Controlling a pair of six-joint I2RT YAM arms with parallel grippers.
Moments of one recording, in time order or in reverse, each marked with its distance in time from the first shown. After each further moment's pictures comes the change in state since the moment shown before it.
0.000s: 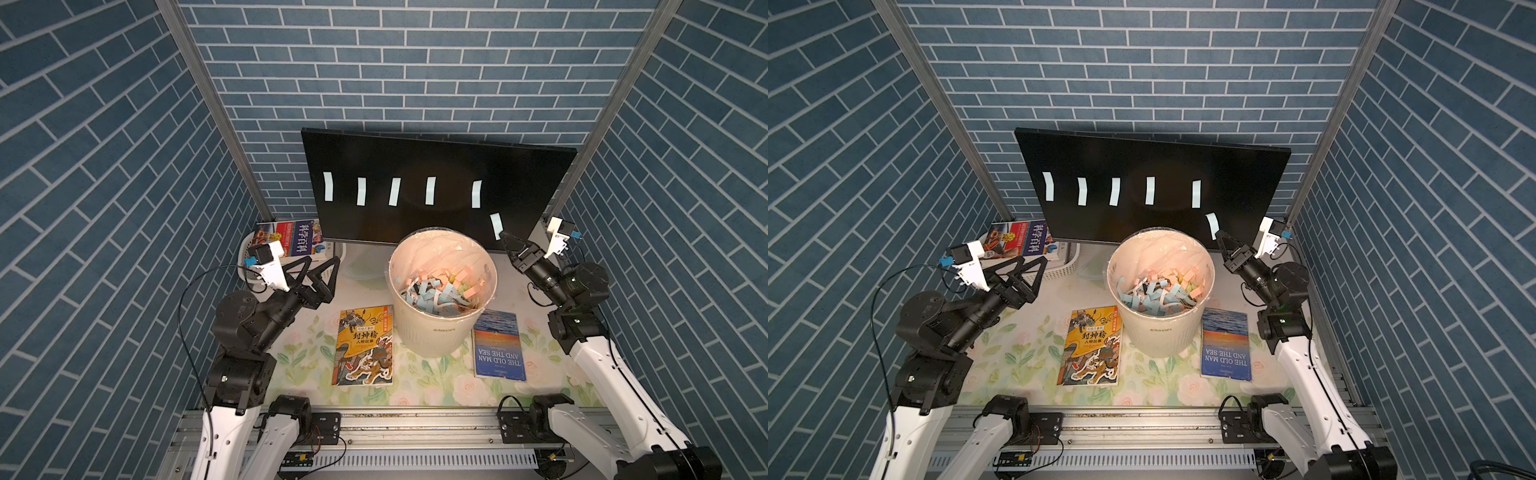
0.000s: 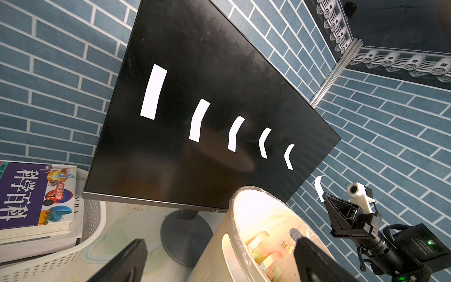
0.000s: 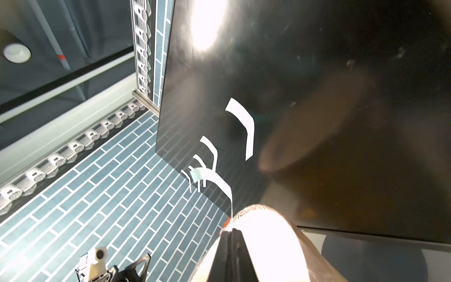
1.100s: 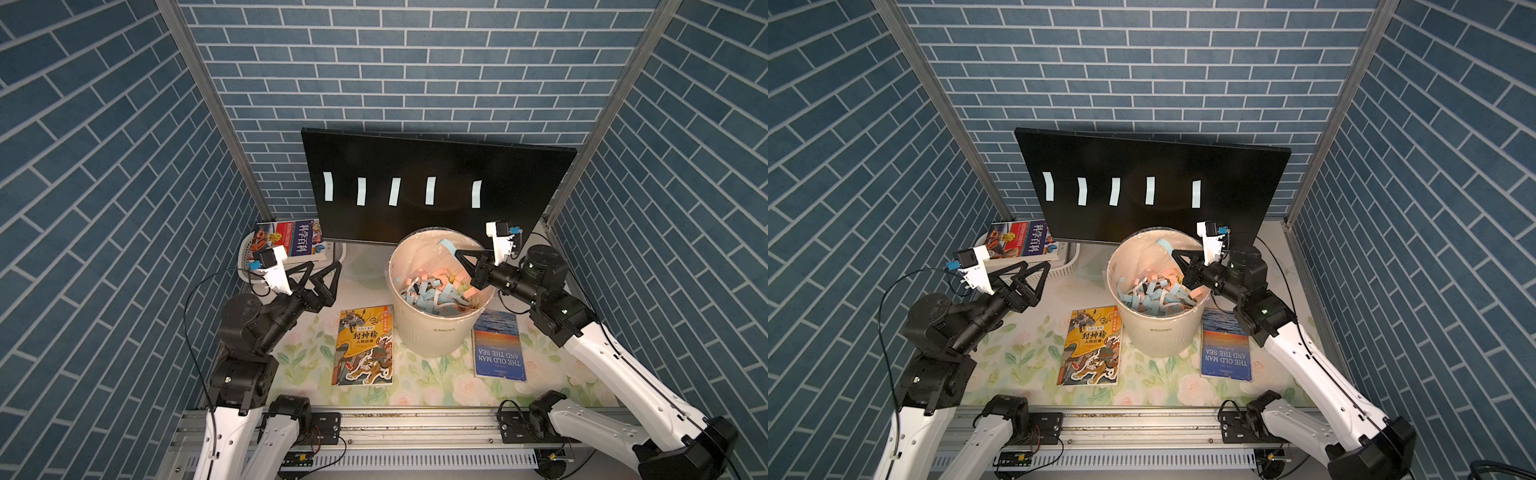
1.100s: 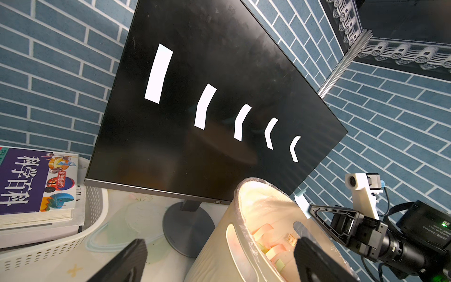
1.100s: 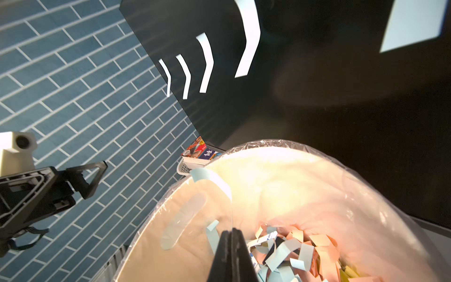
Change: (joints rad) left arm 0.000 -0.017 -0.043 -0.001 0.002 -0.001; right arm 0.402 0.113 0.262 -0.539 0.243 -0.574
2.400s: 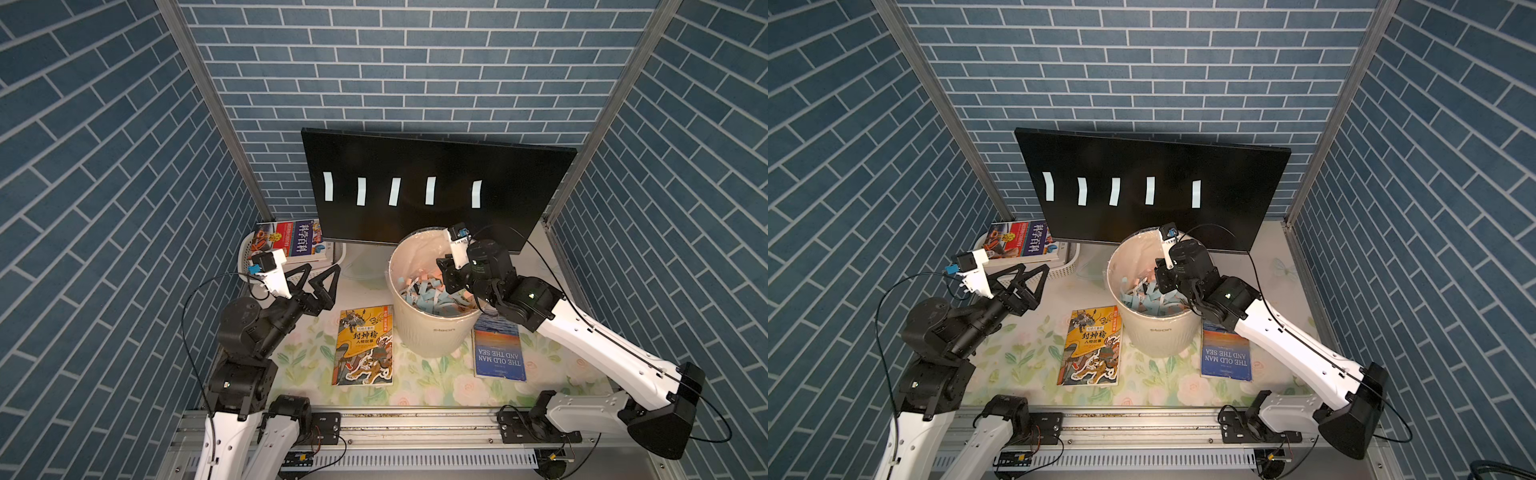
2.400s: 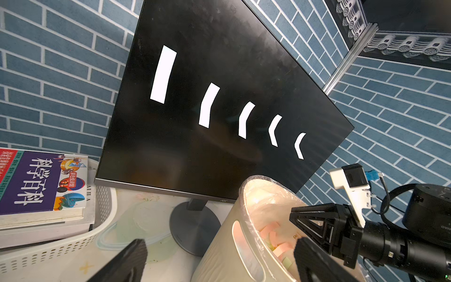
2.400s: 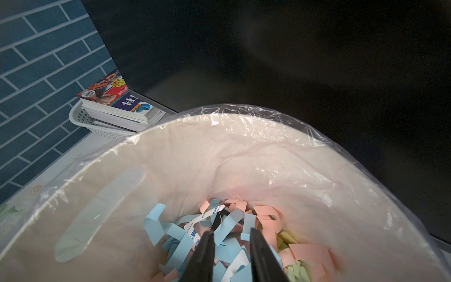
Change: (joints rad) left arm 0.000 -0.027 -0.007 -0.023 -0.019 0.034; right arm 0.287 0.219 0.279 -0.362 0.574 -0.210
